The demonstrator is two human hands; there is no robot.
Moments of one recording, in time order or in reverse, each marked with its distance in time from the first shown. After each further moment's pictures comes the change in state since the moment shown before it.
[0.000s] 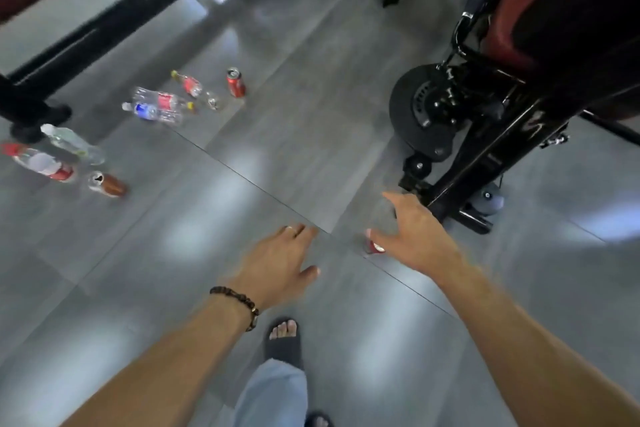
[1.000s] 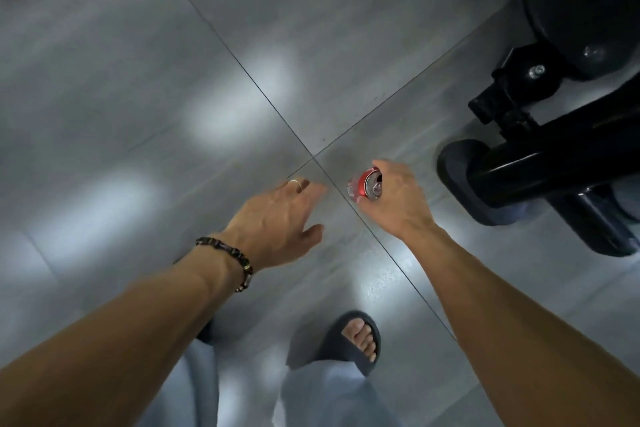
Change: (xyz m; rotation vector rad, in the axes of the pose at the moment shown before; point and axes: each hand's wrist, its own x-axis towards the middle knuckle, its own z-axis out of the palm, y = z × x) left_hand 0.211 -0.002 0.322 -0.095 -0.046 -0.257; right_hand 0.251 0.282 0.257 -0.080 -0.221 -0.113
